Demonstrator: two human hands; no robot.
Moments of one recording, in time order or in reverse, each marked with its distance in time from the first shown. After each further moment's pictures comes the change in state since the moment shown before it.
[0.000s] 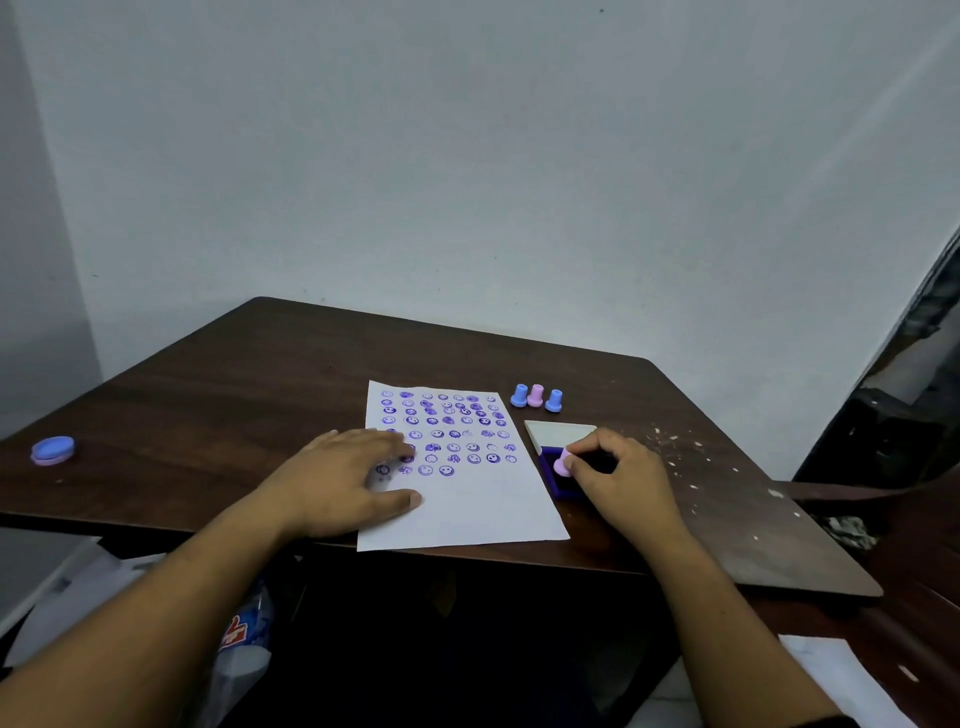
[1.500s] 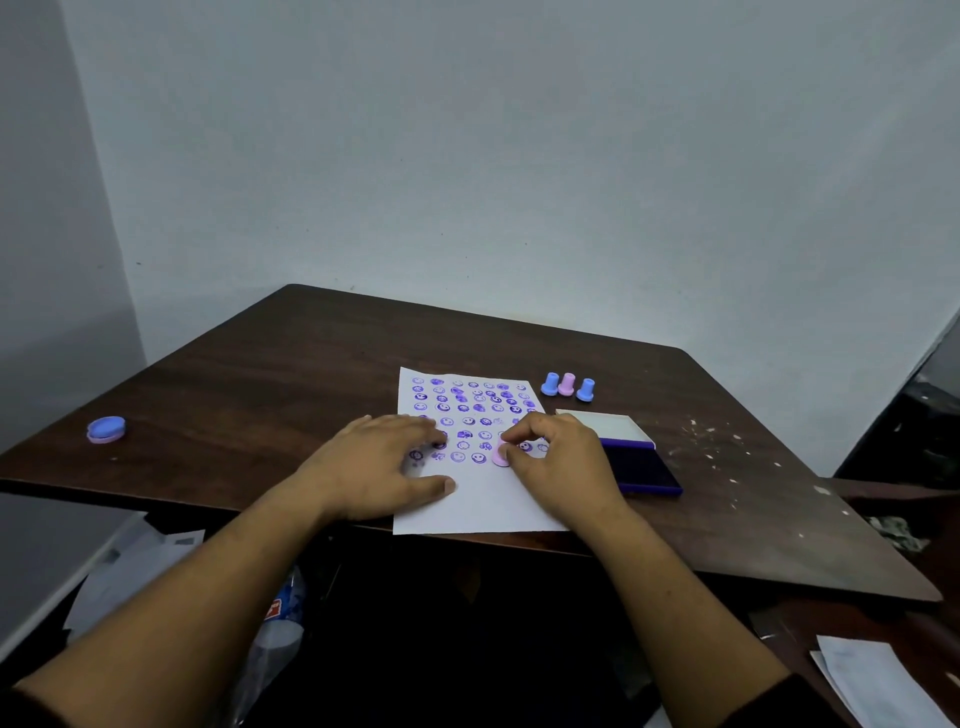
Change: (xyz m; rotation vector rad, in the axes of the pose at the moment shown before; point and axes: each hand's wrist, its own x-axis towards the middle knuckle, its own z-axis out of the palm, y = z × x) left_hand 0.001 0.005 -0.003 0.006 -0.002 -0.005; right_hand -0.012 -0.085 0.063 -0.019 -0.132 -0.139
